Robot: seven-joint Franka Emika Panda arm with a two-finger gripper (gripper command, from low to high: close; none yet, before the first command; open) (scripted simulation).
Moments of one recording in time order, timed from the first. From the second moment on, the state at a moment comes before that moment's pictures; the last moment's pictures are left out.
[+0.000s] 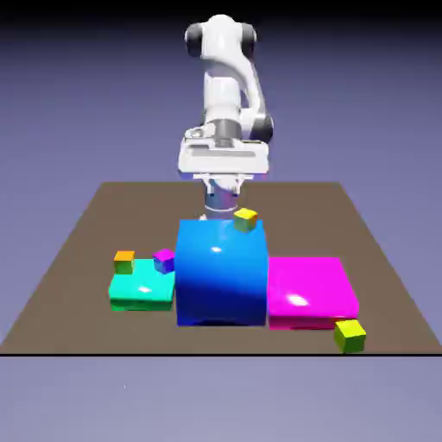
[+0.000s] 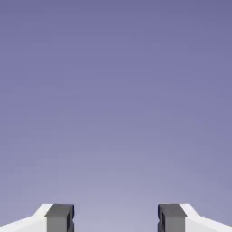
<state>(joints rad) 0.03 -0.53 0.00 -2.78 -0.01 3.02 0.76</state>
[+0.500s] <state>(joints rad) 0.27 0.02 0.05 -2.42 -0.11 2.85 1.05</state>
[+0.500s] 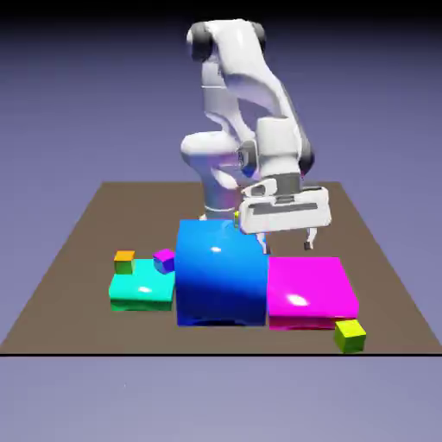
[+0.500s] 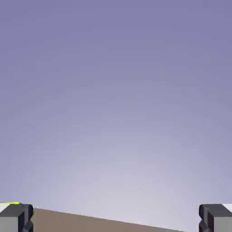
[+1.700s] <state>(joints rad) 0.12 0.16 -0.05 -2.30 -0.28 2.58 0.86</state>
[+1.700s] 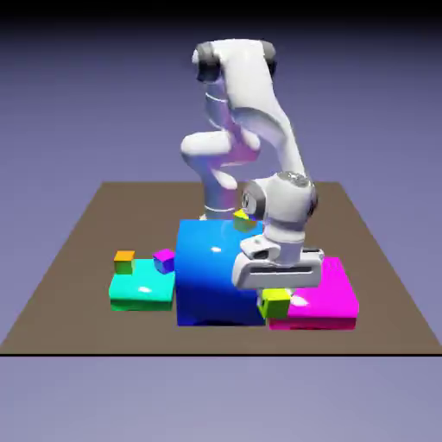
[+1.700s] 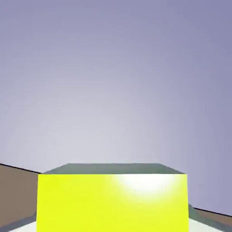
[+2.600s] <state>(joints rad) -0.35 -0.16 -0.42 -2.79 -0.02 2.77 0.39</state>
